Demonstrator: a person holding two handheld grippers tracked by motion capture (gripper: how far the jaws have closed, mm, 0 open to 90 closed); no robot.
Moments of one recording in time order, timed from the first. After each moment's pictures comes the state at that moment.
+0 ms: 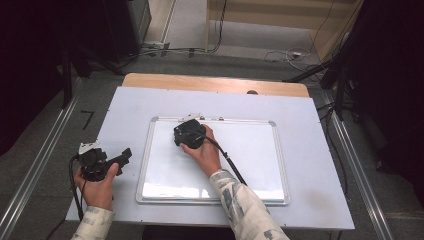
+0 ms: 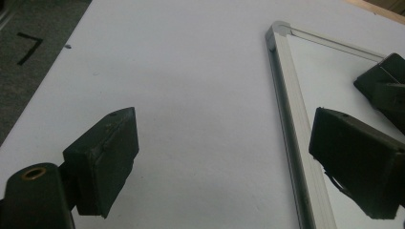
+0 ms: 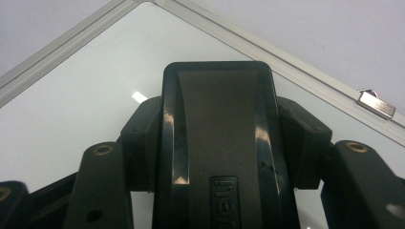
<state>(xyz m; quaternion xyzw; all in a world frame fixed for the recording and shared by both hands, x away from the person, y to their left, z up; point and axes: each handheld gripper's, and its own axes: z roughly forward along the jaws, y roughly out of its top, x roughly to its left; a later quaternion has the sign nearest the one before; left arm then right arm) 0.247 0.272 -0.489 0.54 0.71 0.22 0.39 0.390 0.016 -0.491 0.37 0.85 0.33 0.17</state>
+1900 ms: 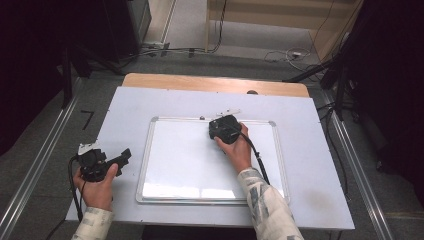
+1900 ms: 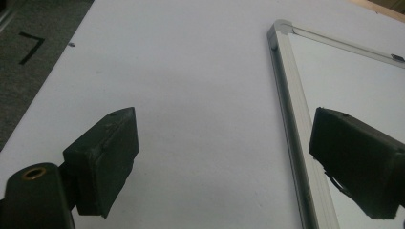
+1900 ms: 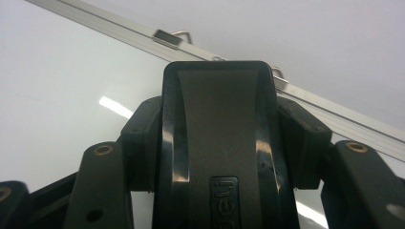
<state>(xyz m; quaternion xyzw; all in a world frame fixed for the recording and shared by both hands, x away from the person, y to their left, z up) 0.246 0.272 -0.490 0.54 0.71 0.23 0.39 0.415 -0.086 -0.488 0.46 0.81 0.32 0.20</state>
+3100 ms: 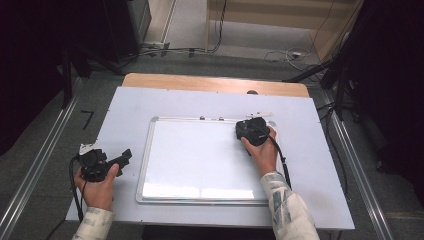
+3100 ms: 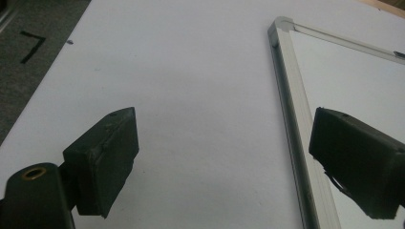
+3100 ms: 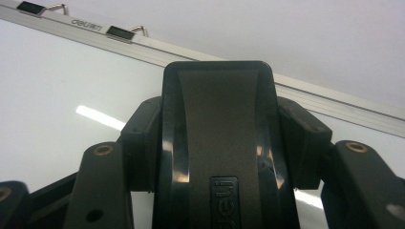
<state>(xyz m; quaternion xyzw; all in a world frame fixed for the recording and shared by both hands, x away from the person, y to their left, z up) 0.246 0.271 -0.491 0.54 0.71 0.22 0.39 0.416 -0.167 -0.488 0.51 0.77 0.31 0.22</state>
